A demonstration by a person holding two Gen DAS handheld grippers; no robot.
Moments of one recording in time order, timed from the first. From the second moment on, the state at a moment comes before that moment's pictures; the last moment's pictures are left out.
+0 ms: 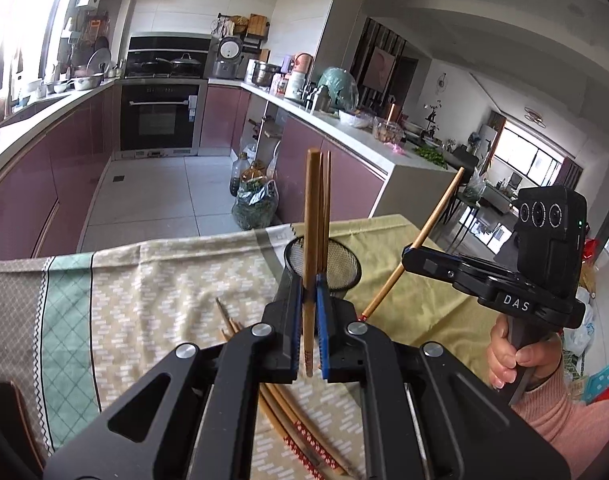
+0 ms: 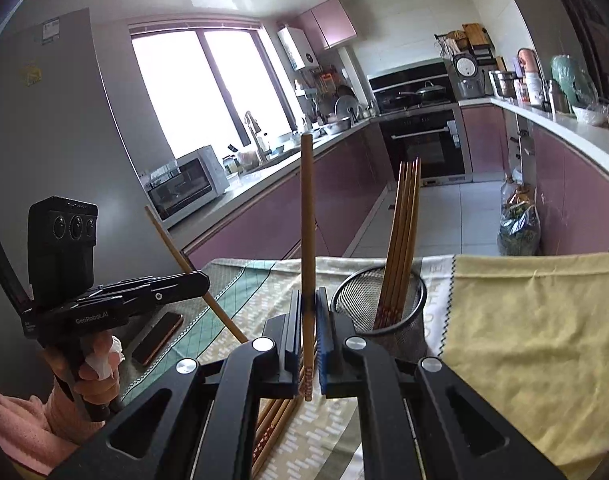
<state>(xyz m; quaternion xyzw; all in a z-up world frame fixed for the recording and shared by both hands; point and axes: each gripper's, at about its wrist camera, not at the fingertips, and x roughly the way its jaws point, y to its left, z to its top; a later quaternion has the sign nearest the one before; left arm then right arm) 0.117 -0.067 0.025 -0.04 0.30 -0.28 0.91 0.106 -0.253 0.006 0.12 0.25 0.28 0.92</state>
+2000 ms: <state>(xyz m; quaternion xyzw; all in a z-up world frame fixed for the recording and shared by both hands) 0.243 -0.145 -0.002 0.03 0.37 -0.27 0.89 0.209 -0.263 -0.020 0.11 0.34 0.20 0.91</state>
